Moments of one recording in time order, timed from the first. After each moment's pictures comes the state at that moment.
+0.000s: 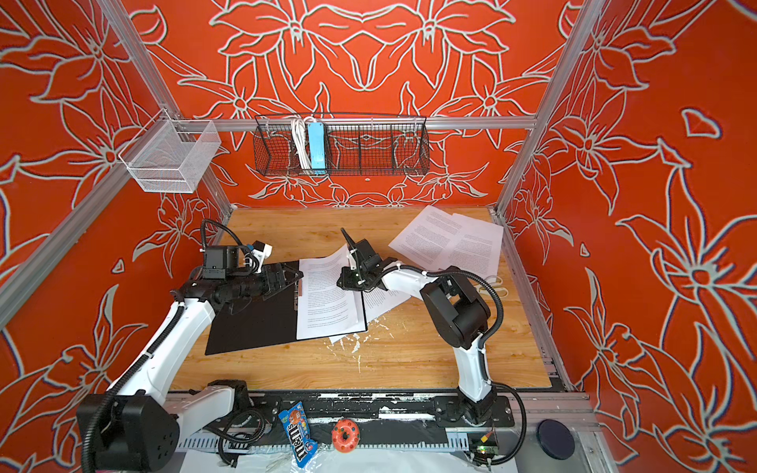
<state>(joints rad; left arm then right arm) 0.04 1.12 0.90 -0.63 0.74 -0.42 0.69 1.99 1.33 -0.21 -0.34 0.67</state>
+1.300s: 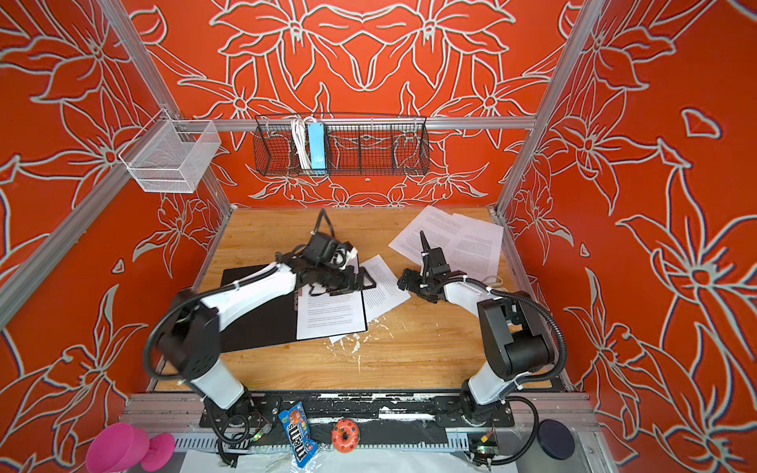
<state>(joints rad) -0.55 1.77 1.30 -0.47 0.53 -0.63 0.25 1.60 0.83 -0.21 -0.26 0.64</state>
